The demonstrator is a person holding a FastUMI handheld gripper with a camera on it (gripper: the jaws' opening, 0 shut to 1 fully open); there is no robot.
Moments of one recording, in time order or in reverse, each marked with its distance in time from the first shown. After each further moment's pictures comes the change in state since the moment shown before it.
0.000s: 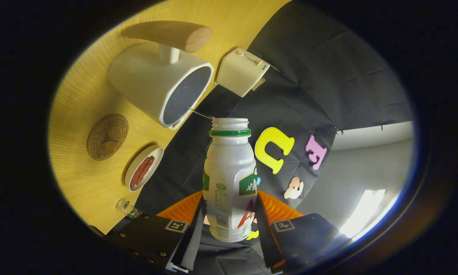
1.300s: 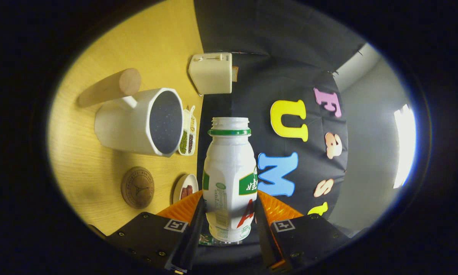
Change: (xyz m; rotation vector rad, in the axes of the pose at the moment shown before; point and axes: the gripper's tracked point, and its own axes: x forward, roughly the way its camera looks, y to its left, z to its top) arm -0.003 0.047 0.004 0.705 0.013 0.208
